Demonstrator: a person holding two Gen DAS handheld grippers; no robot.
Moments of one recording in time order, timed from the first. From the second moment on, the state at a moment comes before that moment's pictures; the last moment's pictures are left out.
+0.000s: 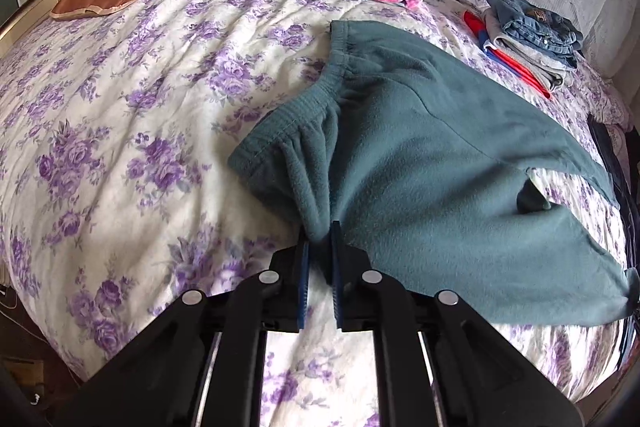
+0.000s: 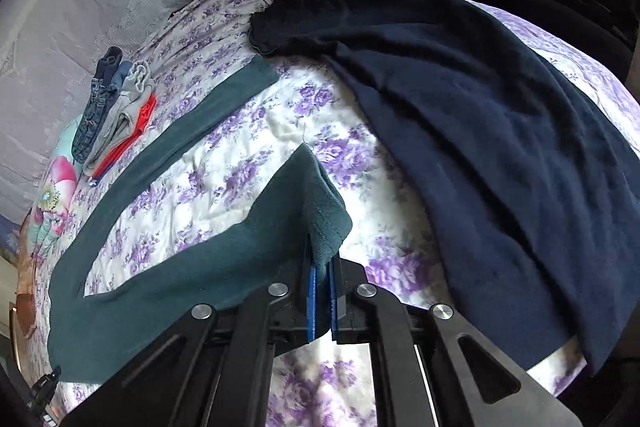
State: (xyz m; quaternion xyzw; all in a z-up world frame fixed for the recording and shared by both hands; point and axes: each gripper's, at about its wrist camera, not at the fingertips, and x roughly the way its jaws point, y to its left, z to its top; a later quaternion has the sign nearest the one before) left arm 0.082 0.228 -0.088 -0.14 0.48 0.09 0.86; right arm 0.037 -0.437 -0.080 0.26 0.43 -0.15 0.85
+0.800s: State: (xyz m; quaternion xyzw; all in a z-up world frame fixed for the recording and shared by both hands) left arm 0.296 0.255 -0.016 0.07 0.49 -0.05 0.87; right arm 0.089 -0.242 -0.035 0.09 0.45 0.11 0.88
